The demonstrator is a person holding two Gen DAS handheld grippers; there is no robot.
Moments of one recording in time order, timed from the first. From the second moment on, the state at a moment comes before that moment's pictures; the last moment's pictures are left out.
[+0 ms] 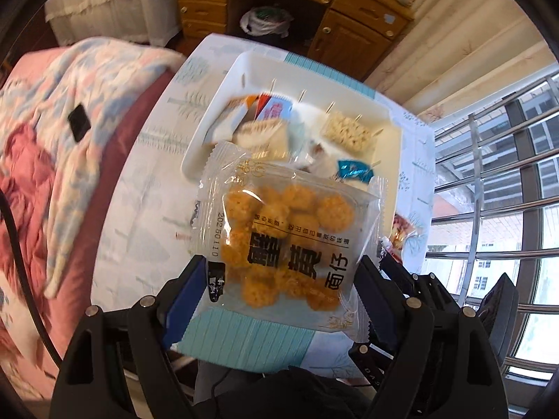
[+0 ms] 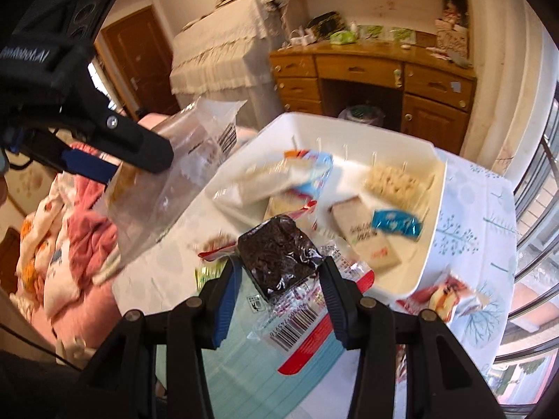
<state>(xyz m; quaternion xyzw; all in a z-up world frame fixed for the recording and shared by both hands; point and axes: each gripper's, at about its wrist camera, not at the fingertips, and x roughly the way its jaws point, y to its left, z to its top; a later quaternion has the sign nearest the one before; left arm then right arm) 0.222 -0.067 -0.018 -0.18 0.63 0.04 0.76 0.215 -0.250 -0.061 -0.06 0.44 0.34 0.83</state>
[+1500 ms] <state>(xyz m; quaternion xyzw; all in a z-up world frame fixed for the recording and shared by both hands) 0.298 -0.005 -0.038 -0.08 0.59 -0.09 0.80 0.283 -0.227 -0.076 0.15 0.51 0.10 0.84</state>
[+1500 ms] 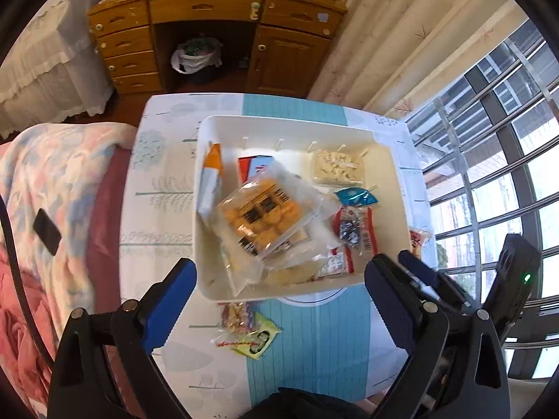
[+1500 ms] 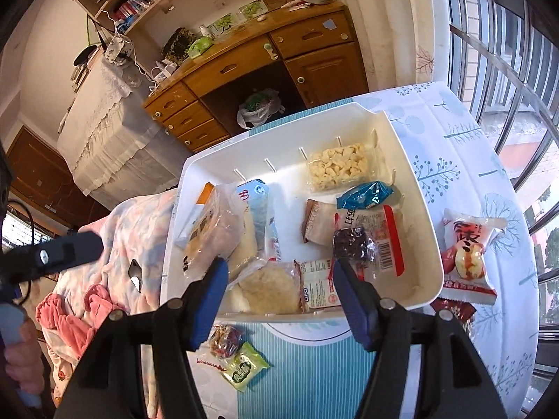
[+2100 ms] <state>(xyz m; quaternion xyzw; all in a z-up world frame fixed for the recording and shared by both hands) 0.216 0.014 -0.036 -0.16 0.57 0.02 0.80 0.252 -0.260 -0.051 0.13 0.52 0.15 0.83</state>
